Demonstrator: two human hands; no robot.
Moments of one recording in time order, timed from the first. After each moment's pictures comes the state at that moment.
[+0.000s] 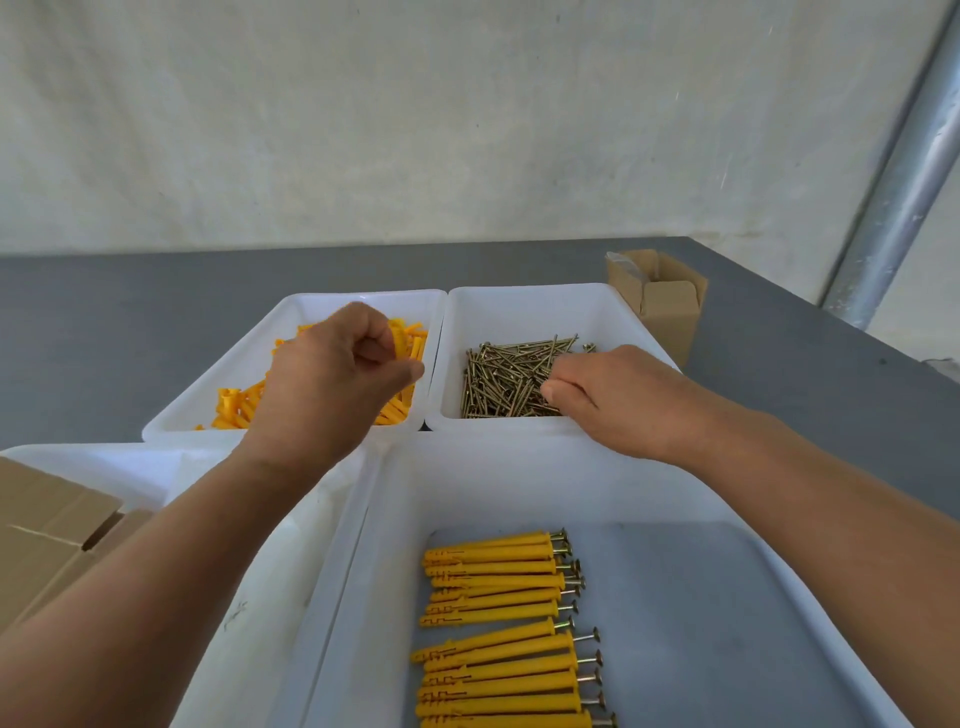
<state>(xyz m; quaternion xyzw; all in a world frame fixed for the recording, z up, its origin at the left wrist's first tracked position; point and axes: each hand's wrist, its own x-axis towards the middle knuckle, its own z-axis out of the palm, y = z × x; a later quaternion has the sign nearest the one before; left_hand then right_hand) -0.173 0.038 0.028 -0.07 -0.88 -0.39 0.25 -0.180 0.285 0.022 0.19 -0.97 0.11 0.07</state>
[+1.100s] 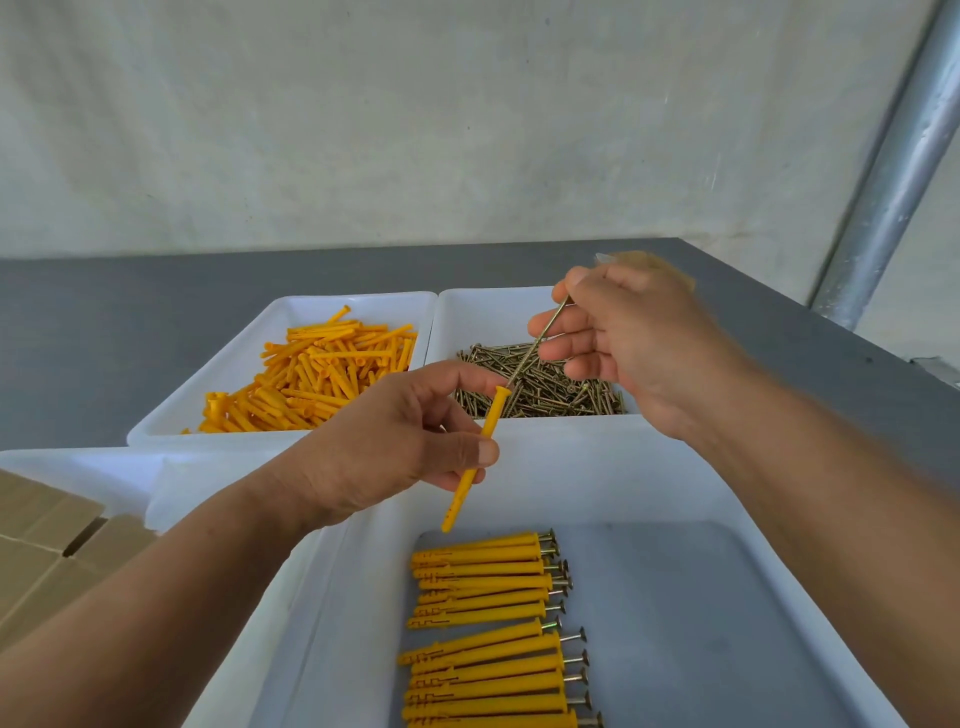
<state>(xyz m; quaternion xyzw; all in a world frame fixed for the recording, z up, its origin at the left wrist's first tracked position) -0.150 0.067 0.028 -0.23 -0.78 -0.57 -0.14 -0.159 0.271 0.067 0.02 -0.73 0.68 0.09</state>
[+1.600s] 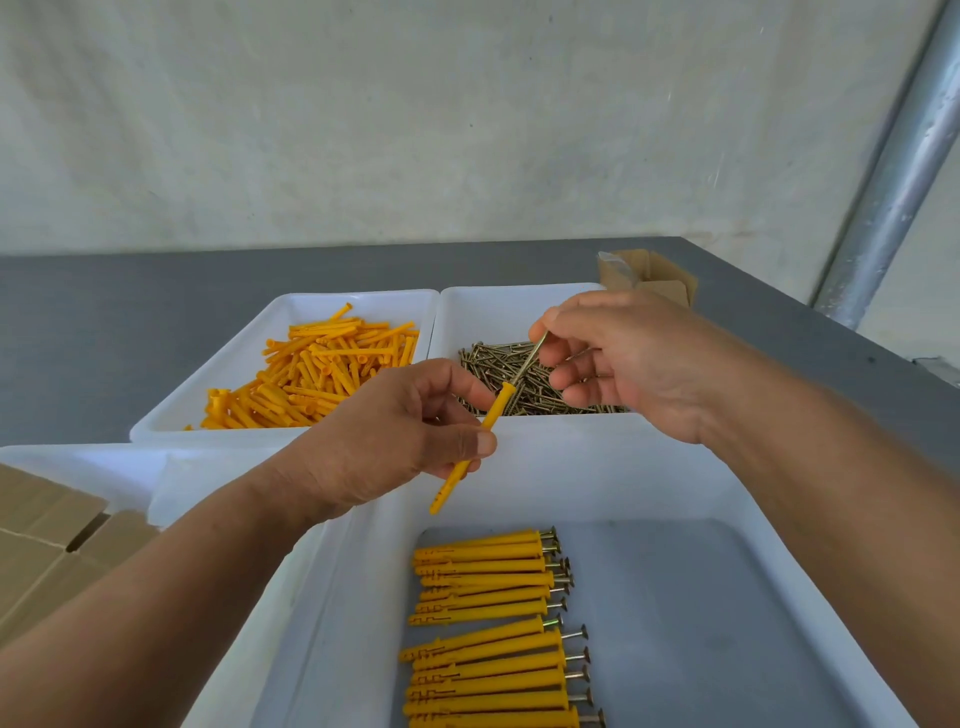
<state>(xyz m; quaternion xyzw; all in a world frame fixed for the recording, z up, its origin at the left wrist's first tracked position) -0.154 0.065 0.026 -0.20 -0.81 -0.55 -0.11 -0.154 0.273 0.067 0.02 -0.77 0.64 -0.03</state>
